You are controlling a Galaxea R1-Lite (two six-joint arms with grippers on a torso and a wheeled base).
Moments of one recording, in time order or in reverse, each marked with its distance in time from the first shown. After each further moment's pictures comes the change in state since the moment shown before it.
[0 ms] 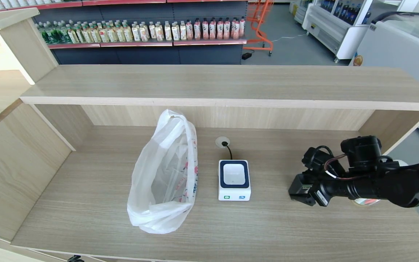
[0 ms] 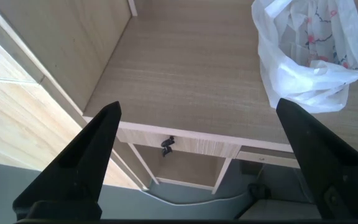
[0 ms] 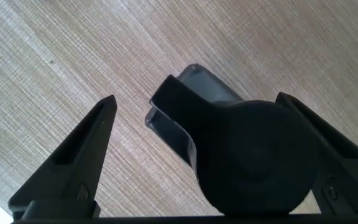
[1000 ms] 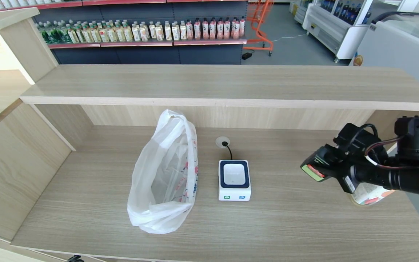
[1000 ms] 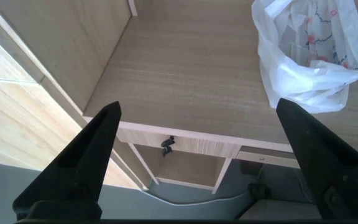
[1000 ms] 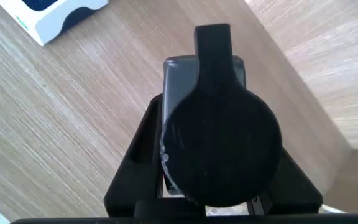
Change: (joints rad) left arm 0.000 0.000 0.000 0.000 0.000 0.000; right arm -0.019 -0.331 0.096 -0.039 -0.020 -0.032
